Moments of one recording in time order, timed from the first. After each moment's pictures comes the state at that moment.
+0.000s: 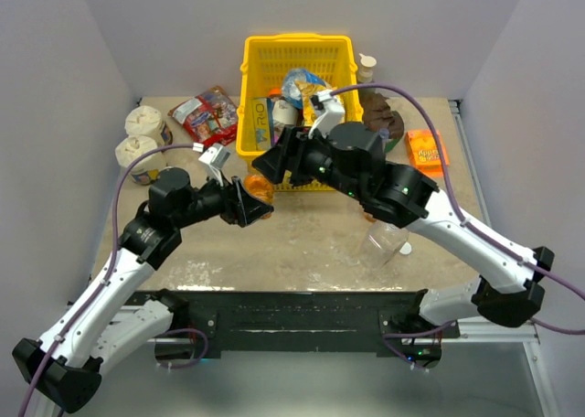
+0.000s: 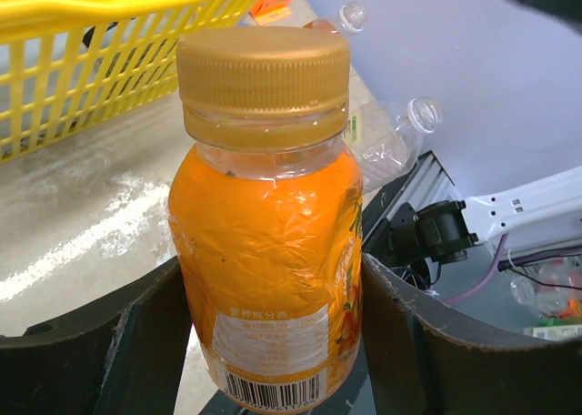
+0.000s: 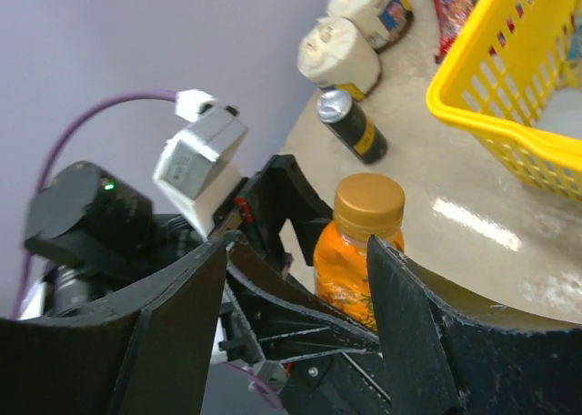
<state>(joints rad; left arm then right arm) -0.49 0.82 0.84 -0.28 0.50 -0.51 1.00 1.34 1.62 -0.47 0.13 0.71</state>
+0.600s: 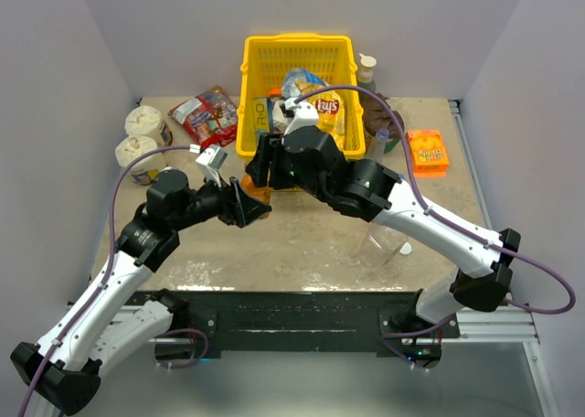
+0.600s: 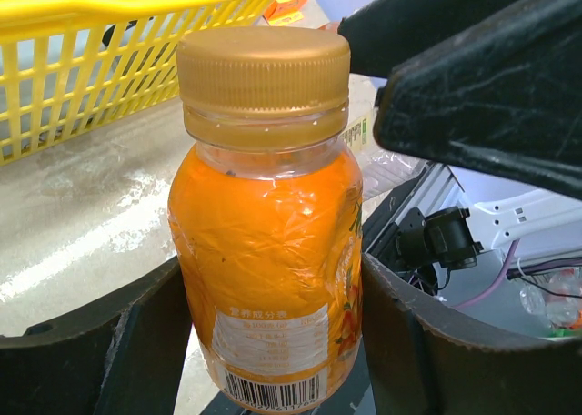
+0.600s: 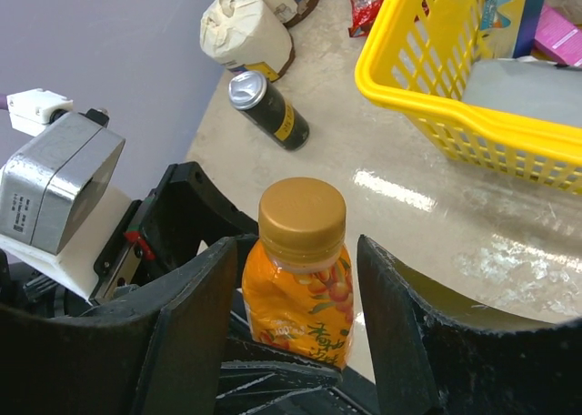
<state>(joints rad) -0.49 0.80 0.84 -0.31 0.45 -0.51 1.08 1.53 1.76 -0.63 0.36 0.68</state>
